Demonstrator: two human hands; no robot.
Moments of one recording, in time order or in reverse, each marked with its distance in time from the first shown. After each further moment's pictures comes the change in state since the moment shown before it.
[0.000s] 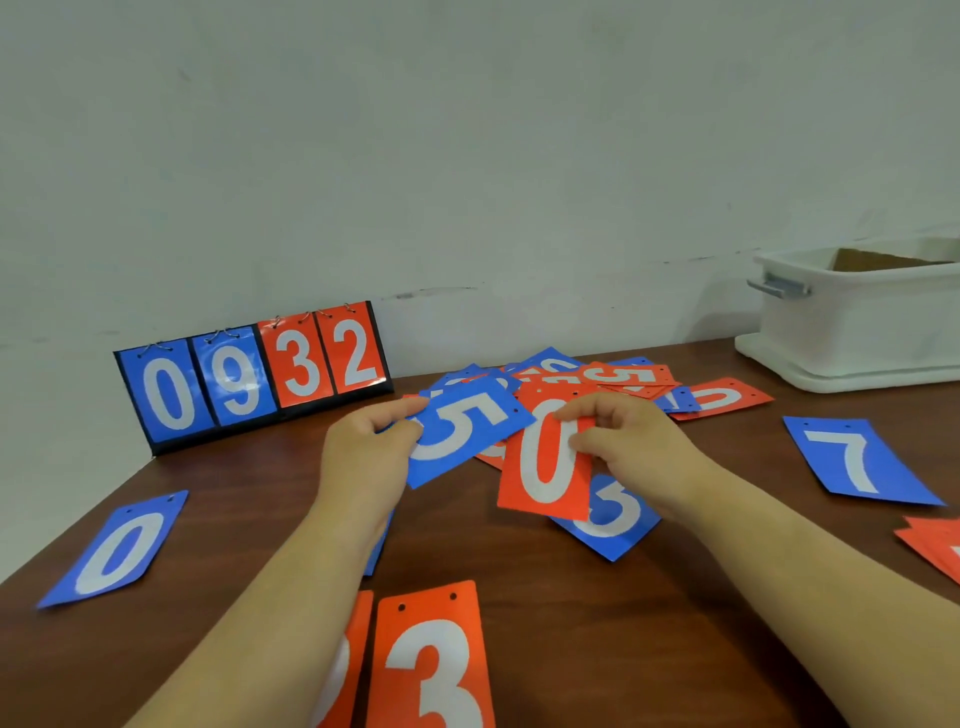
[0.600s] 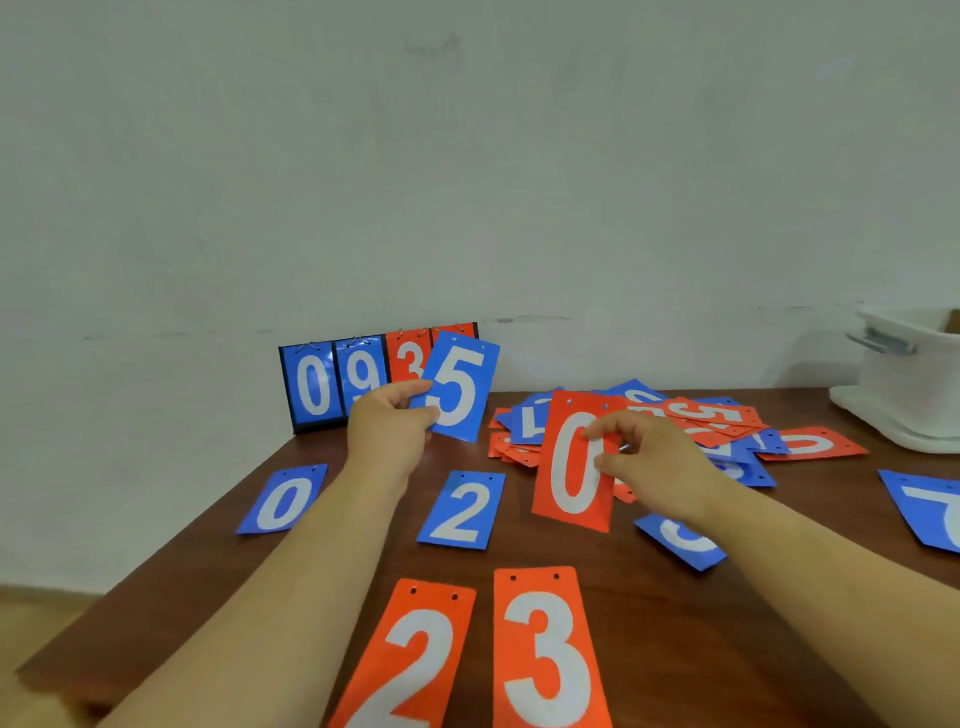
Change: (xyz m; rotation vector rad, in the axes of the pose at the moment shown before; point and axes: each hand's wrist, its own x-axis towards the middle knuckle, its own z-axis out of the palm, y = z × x) left_hand 0.012 0.023 -0.097 -0.031 0.192 0.058; right_hand -0.018 -0.044 0.055 -0.317 -0.055 -0.201
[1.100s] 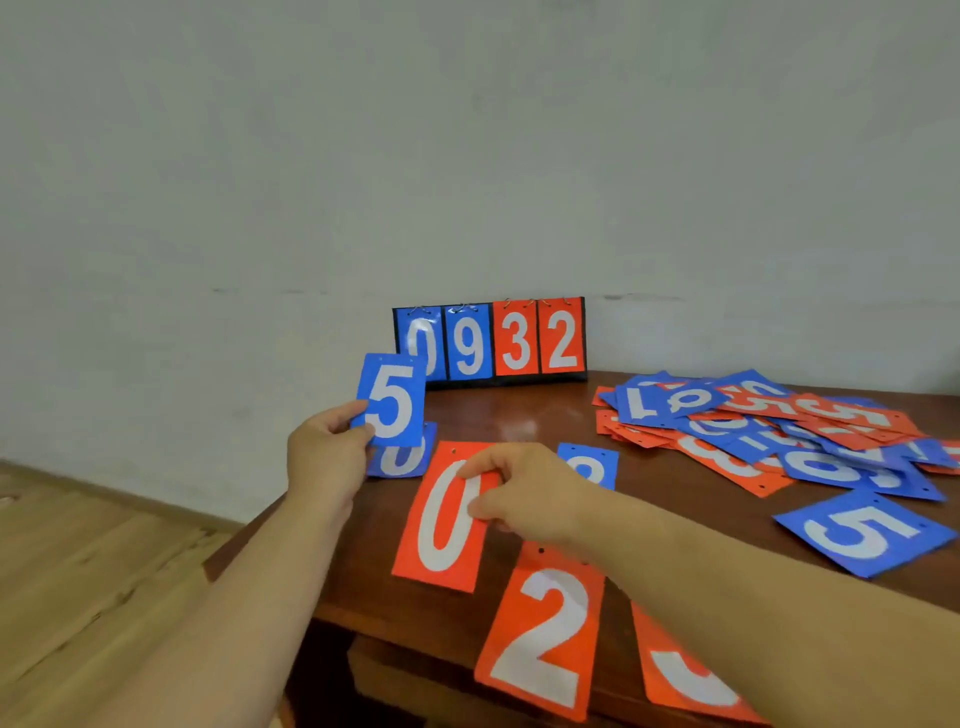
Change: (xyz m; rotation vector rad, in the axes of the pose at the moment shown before) left_hand 0.004 -0.060 -0.181 -0.053 0.345 -0.127; right_hand -0.017 -0.120 0.196 0.181 -0.497 0.039
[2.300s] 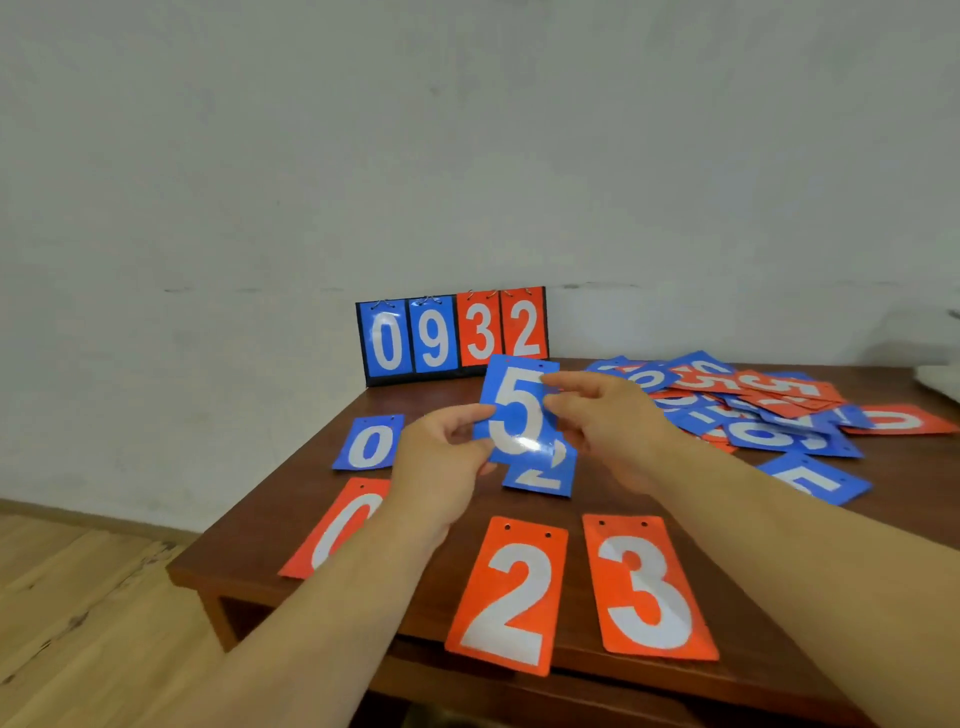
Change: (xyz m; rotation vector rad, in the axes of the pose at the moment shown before) left_hand -0.112 0.019 0.075 0.074 -0.469 0.055; right_hand -0.034 0.011 -0.087 0.235 0.435 0.016
